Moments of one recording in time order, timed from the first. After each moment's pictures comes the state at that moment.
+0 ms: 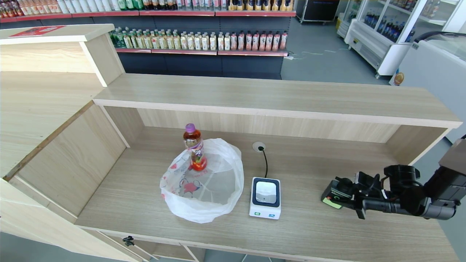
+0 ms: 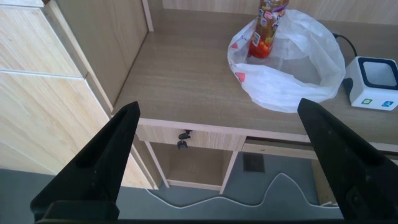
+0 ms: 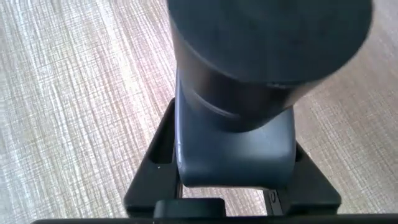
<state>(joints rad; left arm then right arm) 0.00 0.00 0.00 0.00 -0.02 0.00 -0.23 2.34 -0.85 -0.68 0.94 -1.09</state>
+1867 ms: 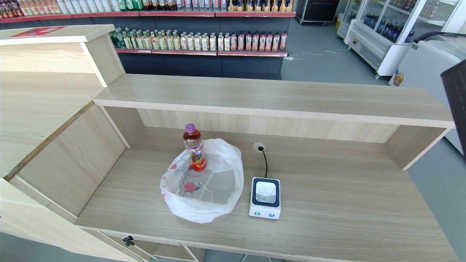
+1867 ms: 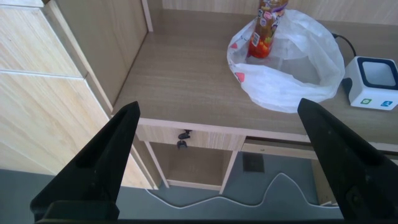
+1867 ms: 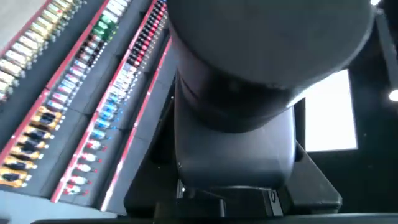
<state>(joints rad) 0.00 0.00 0.00 0.00 -0.02 0.00 -0.04 0.96 -0.56 -0.86 1.08 -2.21</state>
